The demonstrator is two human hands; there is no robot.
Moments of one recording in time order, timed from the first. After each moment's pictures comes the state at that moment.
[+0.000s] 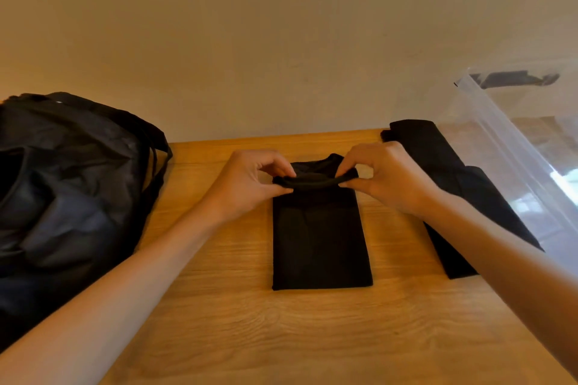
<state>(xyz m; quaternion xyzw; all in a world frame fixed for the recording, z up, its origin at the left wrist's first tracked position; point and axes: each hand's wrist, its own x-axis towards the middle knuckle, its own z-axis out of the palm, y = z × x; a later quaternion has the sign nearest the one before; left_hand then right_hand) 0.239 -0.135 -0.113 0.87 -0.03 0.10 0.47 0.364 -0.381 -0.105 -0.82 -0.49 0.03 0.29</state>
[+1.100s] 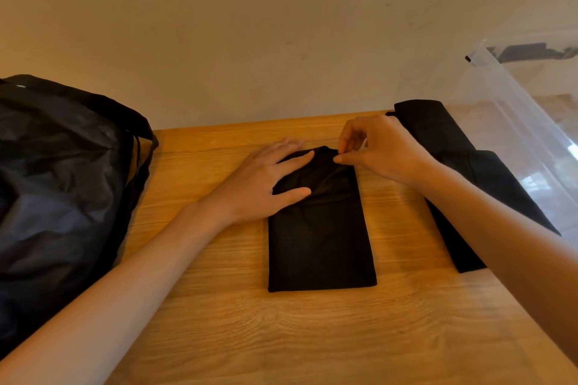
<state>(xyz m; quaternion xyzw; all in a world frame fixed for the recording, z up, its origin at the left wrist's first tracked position) 0.256 -0.138 -0.151 0.97 -0.10 -0.03 0.21 0.385 -0.360 -0.112 -0.87 -0.37 0.11 0.31</state>
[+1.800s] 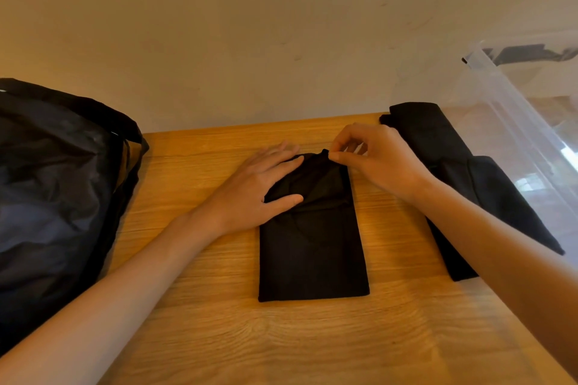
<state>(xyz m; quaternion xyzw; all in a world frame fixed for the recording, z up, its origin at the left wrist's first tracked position) 0.254 -0.140 -0.158 0.96 -0.10 0.01 0.25 0.378 -0.365 -0.121 -0.86 -0.34 0.10 0.37</state>
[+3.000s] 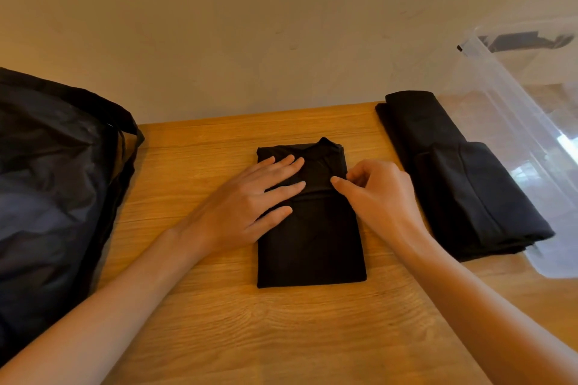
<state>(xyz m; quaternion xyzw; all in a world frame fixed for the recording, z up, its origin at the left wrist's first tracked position) 0.220 -0.142 -0.161 0.96 -0.23 0.05 0.17 0.298 -0.375 -0.131 -0.92 -0.10 0.09 0.38</state>
